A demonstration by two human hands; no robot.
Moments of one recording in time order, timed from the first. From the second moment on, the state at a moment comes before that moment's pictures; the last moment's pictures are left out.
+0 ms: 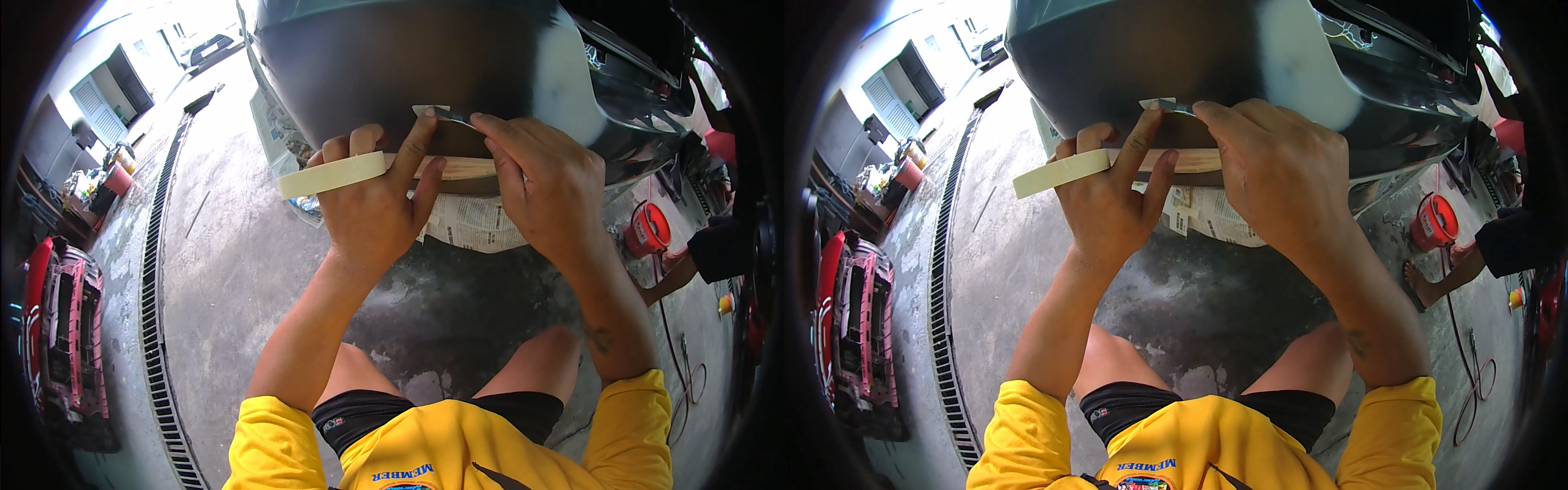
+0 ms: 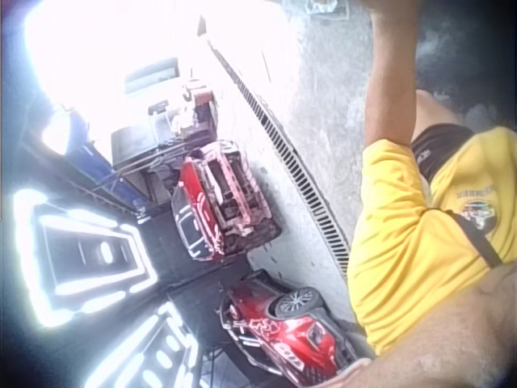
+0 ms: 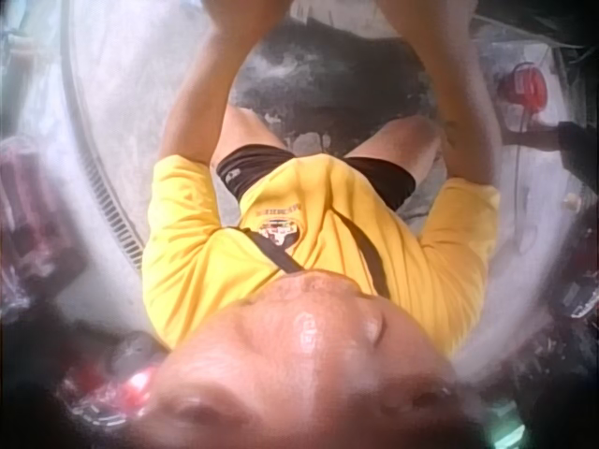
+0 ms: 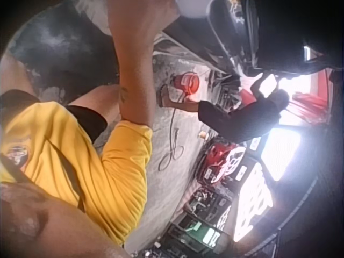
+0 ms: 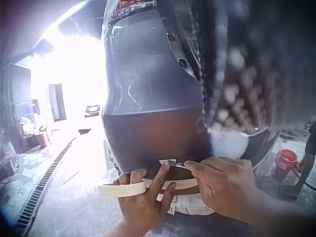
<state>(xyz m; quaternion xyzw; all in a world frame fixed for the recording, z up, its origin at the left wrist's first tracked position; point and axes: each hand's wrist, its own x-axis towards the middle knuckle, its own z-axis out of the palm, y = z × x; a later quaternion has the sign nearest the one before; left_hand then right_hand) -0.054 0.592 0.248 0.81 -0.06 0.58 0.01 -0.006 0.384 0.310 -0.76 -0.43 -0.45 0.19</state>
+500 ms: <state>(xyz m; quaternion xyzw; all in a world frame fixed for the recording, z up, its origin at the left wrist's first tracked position) -0.054 0.593 0.247 0.81 -0.06 0.58 0.02 -0.012 0.384 0.311 -0.78 -0.42 -0.43 0.17</state>
